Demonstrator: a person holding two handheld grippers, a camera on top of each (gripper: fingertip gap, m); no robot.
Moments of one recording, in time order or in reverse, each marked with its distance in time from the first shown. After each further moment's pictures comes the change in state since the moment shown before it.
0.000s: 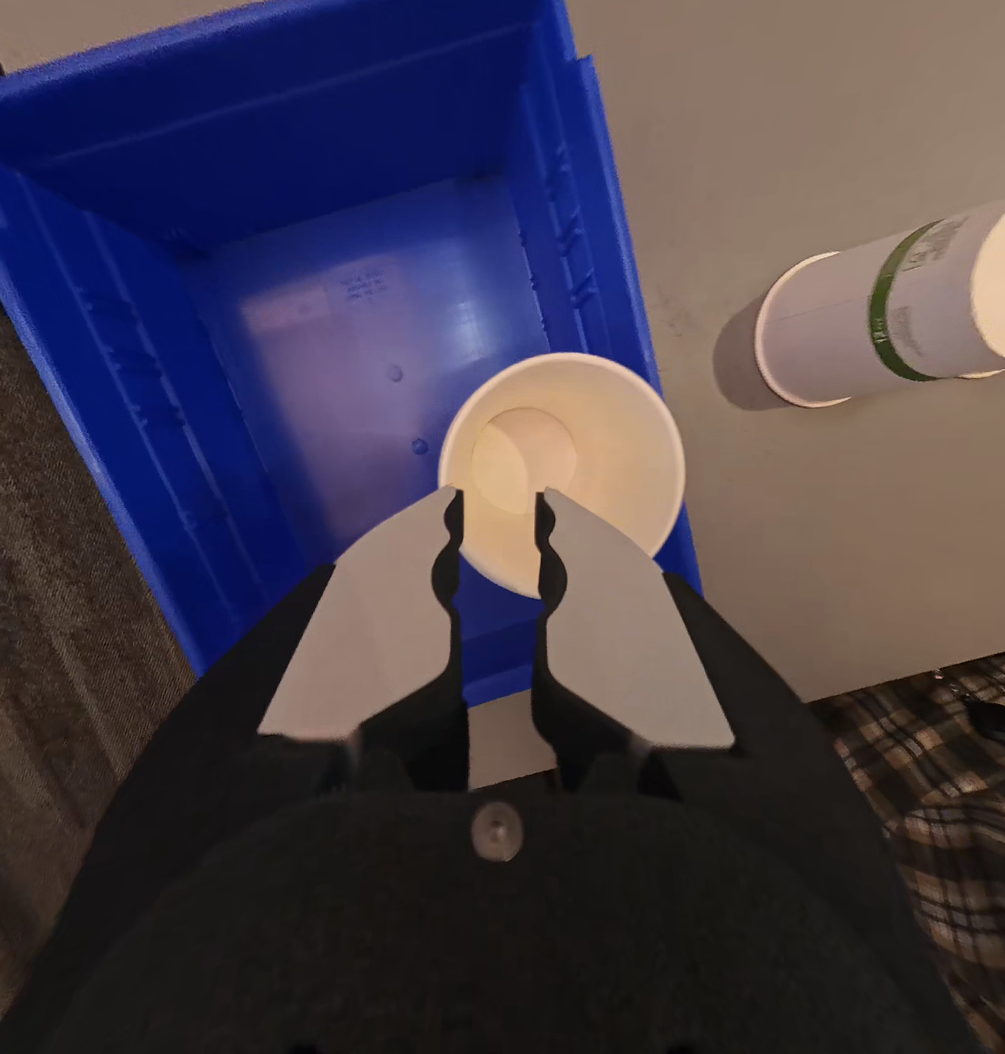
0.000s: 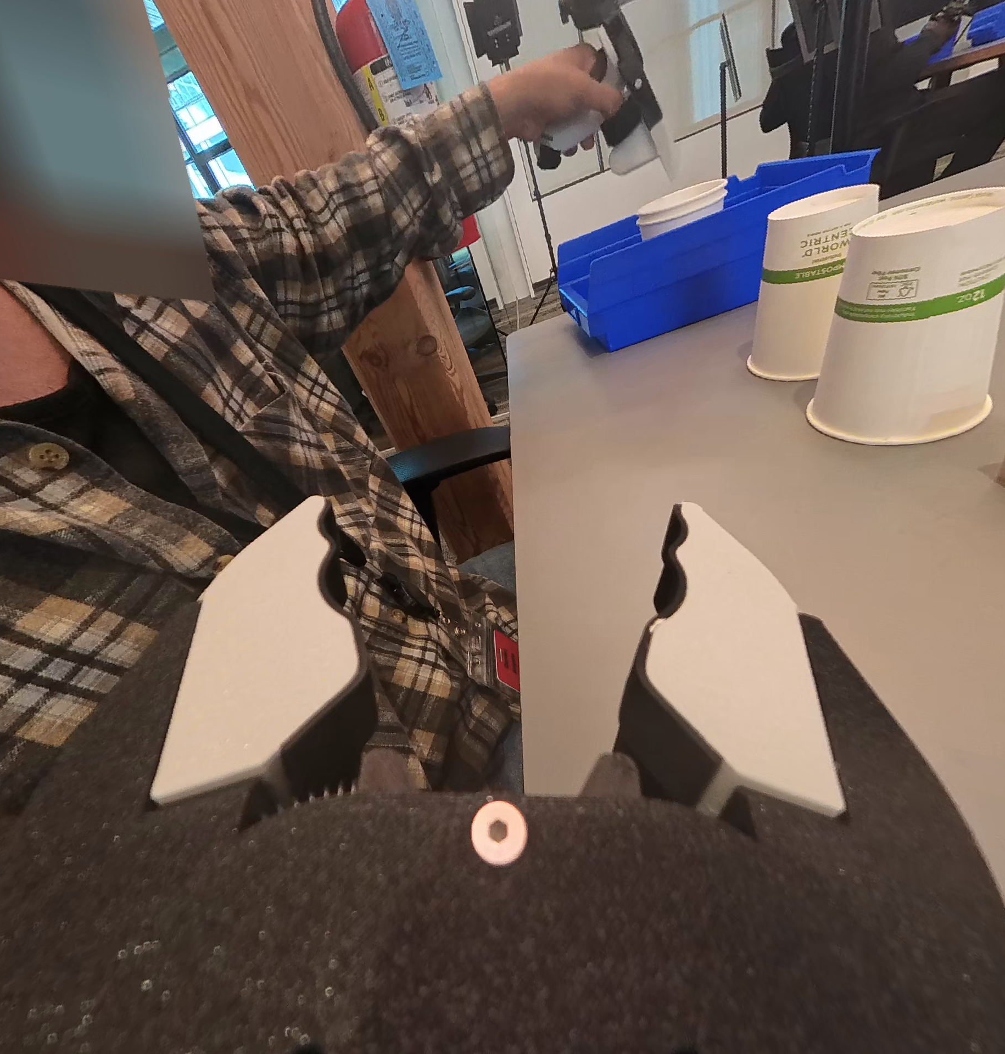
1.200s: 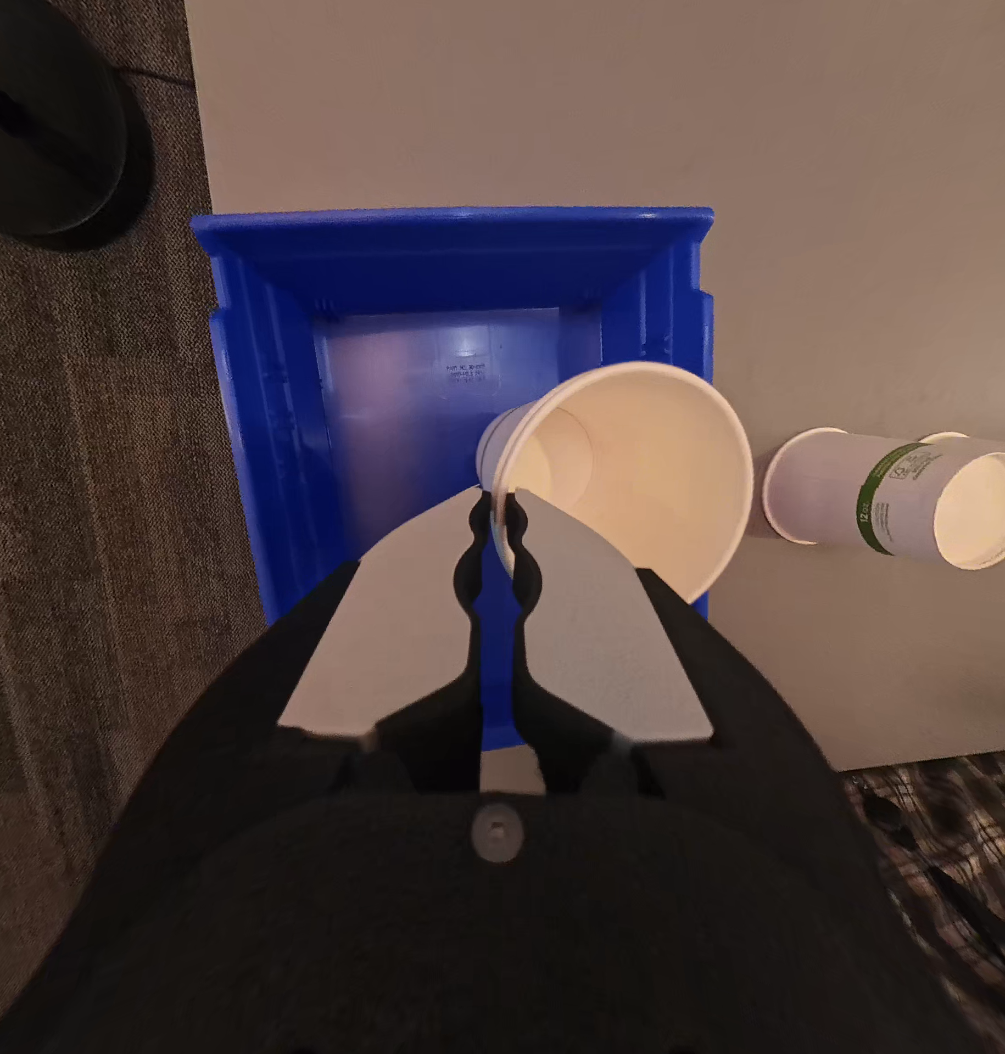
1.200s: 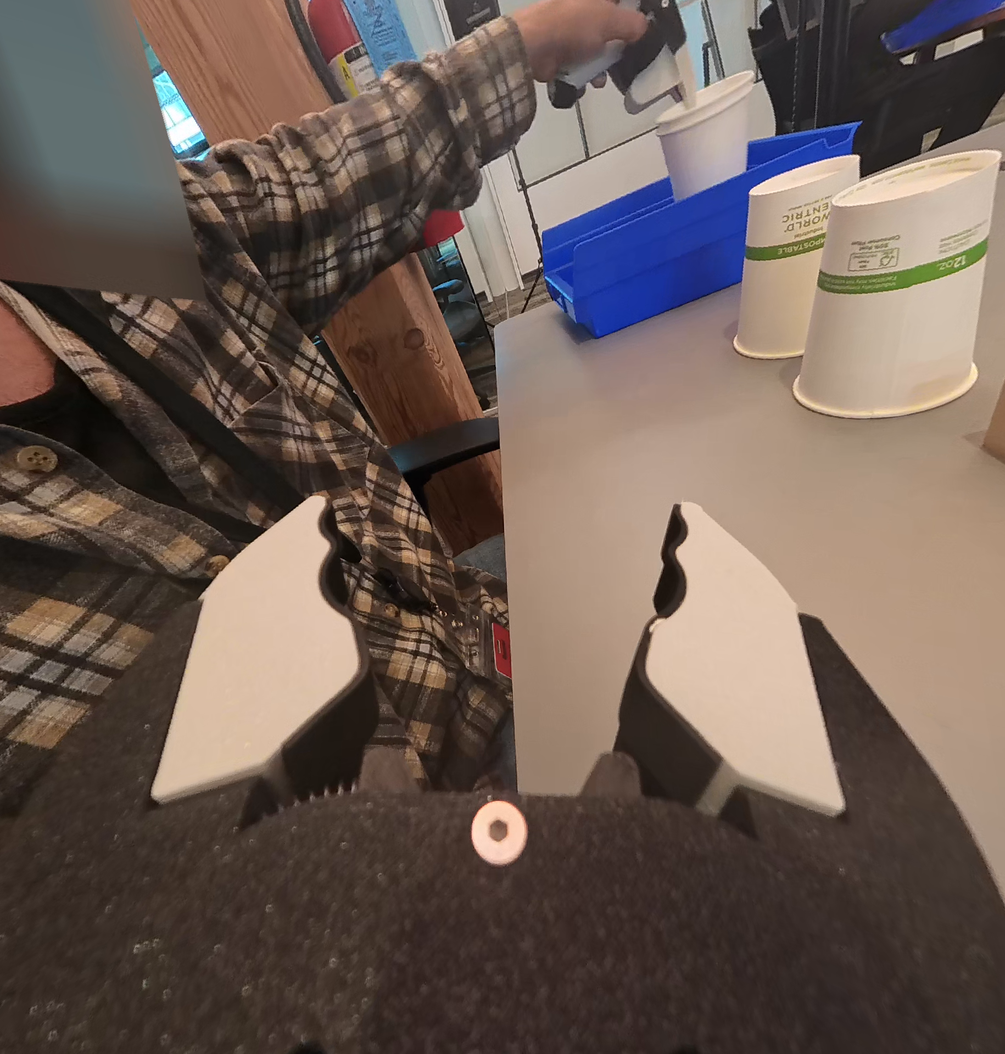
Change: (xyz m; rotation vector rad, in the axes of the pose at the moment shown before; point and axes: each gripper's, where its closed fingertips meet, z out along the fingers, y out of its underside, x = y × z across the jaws) left arm -0.048 -0.051 -0.013 0.039 -0.023 -0.215; right arm 0.007 0.006 -0.002 -0.013 0.022 0.027
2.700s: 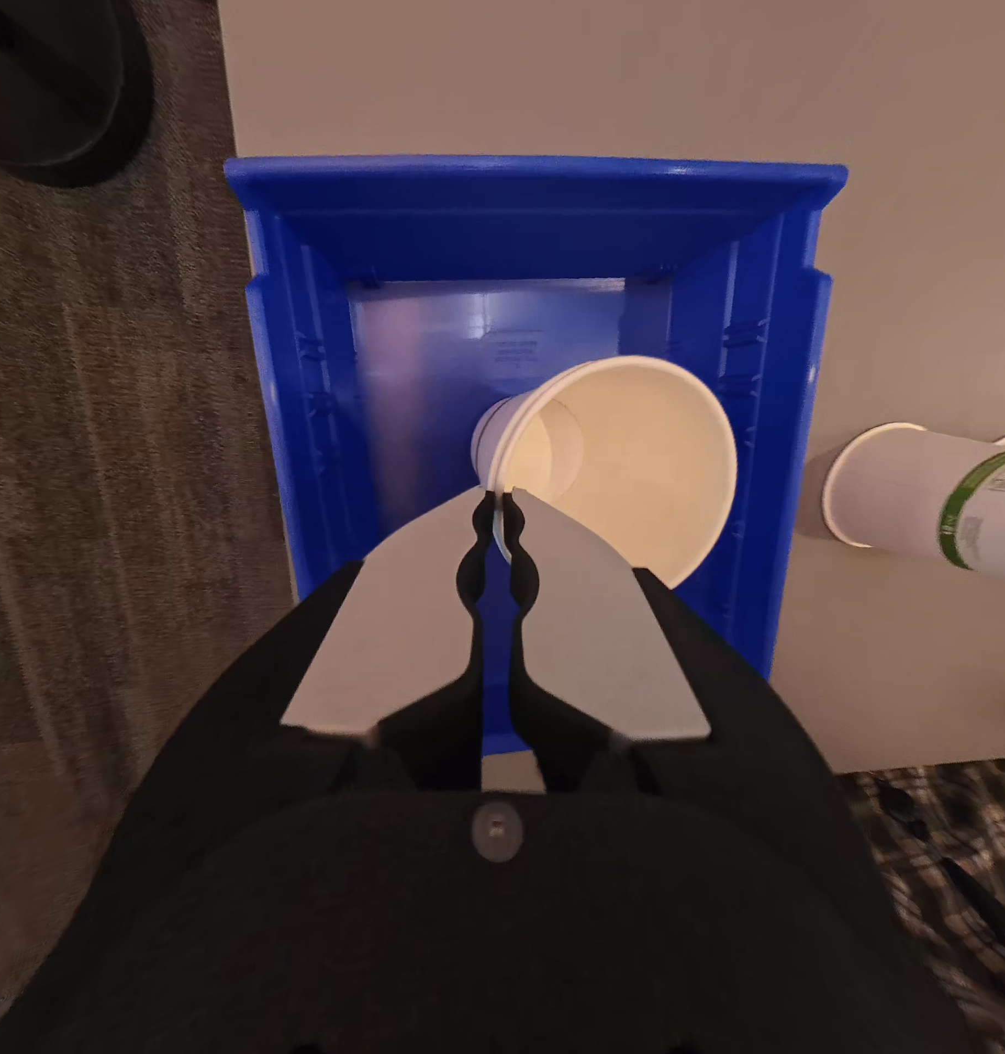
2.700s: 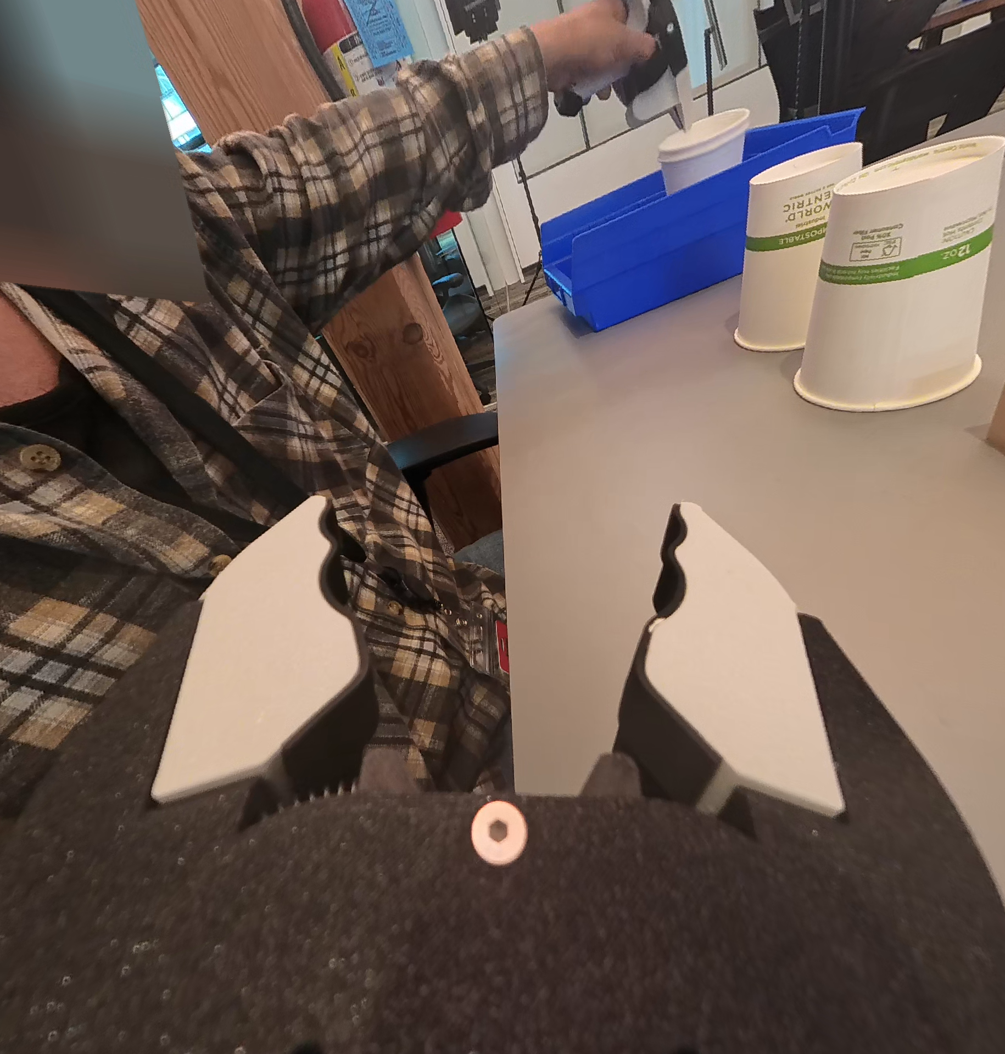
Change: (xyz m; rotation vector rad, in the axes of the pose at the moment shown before) left arm -0.029 0.008 0.021 -0.080 -0.021 -0.031; right arm 0.002 0.002 0.001 -0.011 -0.001 0.008
